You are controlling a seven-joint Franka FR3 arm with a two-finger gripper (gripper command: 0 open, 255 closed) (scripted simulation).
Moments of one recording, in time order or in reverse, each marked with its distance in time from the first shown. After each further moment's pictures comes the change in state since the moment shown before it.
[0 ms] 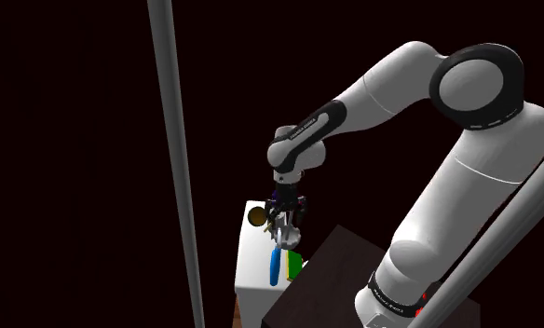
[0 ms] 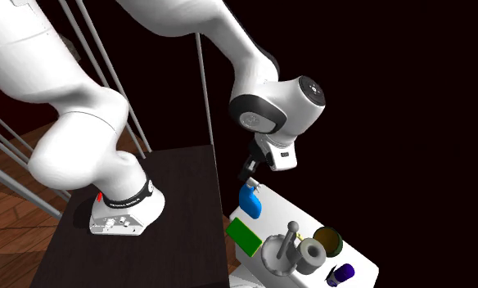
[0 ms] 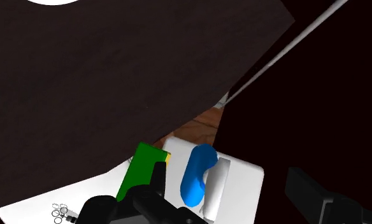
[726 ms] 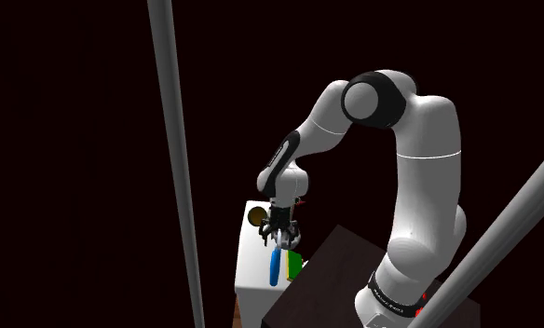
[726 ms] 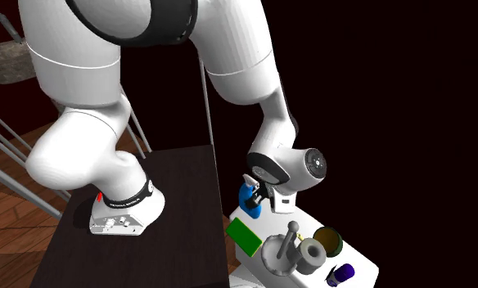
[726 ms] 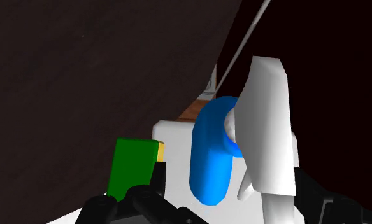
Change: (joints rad) arm -0.053 0.483 -0.010 0.155 0.195 0.276 -0.027
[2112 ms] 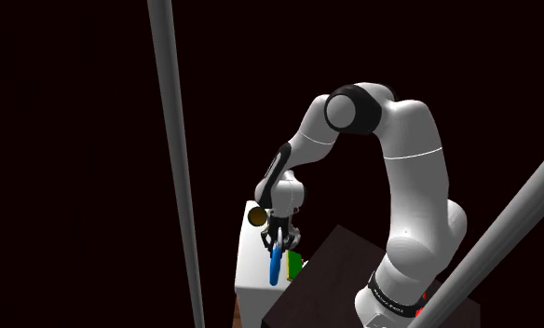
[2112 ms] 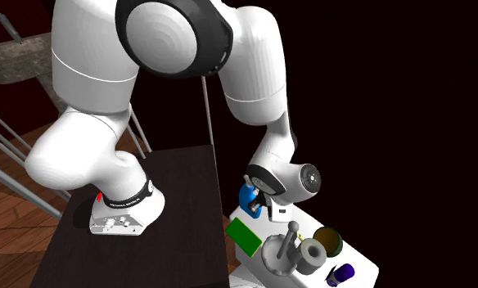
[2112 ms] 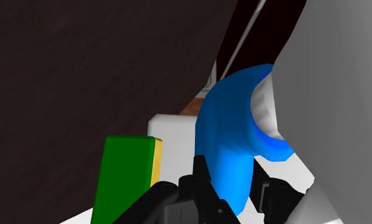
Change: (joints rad) arm -0.018 0.155 0.021 0.059 0.050 0.086 -0.038
